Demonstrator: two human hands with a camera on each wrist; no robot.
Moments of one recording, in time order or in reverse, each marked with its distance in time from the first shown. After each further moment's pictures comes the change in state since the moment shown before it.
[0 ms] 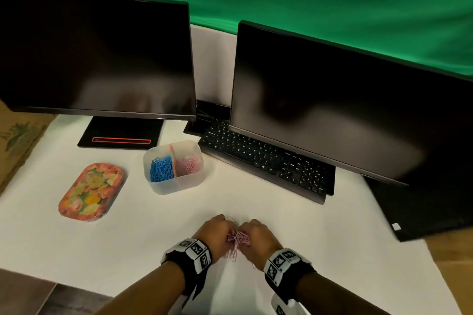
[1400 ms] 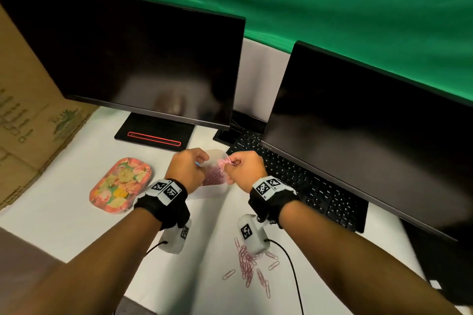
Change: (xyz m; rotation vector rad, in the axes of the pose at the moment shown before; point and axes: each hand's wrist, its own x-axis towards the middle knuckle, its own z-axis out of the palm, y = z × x) left_hand 0.013 -0.070 -0.159 -0.387 0.660 -0.322; right_hand 0.108 -0.148 -0.110 0.489 0.202 -0.126
